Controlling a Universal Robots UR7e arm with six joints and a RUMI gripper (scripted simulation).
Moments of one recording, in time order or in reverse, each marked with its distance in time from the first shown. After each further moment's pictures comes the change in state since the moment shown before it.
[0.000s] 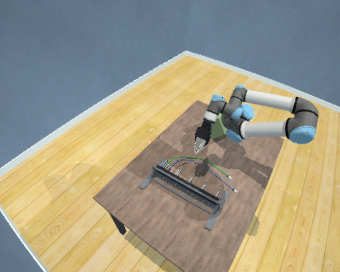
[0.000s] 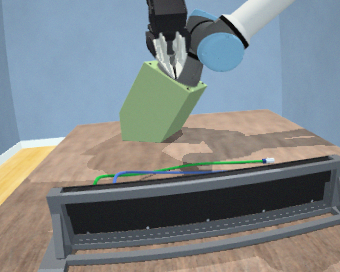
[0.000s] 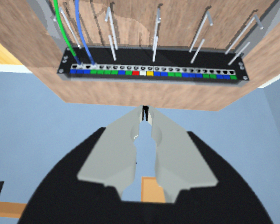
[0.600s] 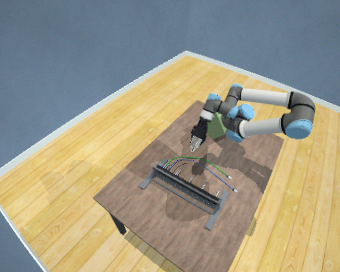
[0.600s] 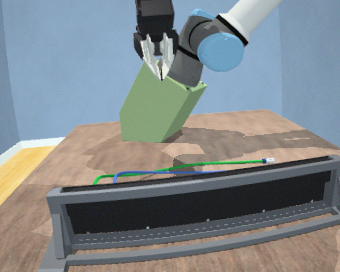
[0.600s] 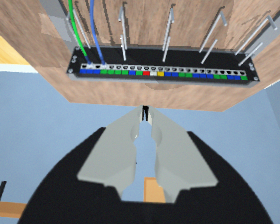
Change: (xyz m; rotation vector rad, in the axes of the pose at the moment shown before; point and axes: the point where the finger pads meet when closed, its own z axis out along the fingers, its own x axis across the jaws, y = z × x) arm -0.025 0.001 0.002 0.001 -0.003 -0.003
